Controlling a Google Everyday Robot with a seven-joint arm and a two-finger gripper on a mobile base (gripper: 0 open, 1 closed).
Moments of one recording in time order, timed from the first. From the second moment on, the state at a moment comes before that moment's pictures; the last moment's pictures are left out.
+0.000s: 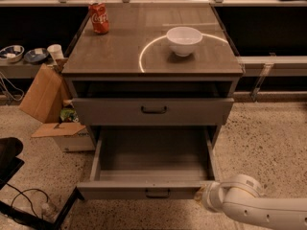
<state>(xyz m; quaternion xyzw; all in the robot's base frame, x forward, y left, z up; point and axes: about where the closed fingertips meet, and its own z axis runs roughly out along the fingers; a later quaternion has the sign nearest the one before) 0.441 -0.190 0.394 -0.51 0.83 0.02 0.22</state>
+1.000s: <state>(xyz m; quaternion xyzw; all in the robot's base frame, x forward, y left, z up) 0.505 -0.184 0.405 -0.49 0.82 -0.01 0.30</state>
